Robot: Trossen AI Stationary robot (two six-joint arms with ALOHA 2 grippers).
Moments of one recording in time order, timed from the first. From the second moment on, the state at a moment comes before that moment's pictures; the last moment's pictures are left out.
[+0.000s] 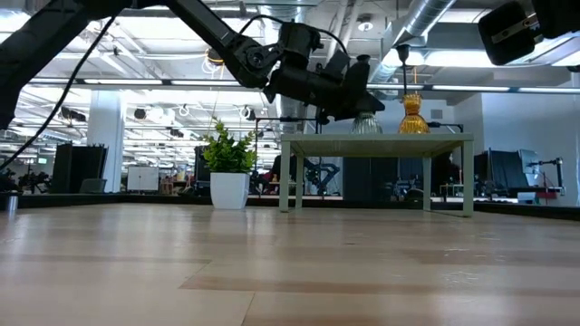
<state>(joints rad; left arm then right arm) 0.30 1.95 1.50 0.46 0.10 0.05 0.53 0.61 0.36 -0.01 0.00 0.10</state>
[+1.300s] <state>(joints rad) 0.26 1.68 1.50 0.06 0.10 0.14 0.53 0.61 0.36 -0.02 0.00 0.10</state>
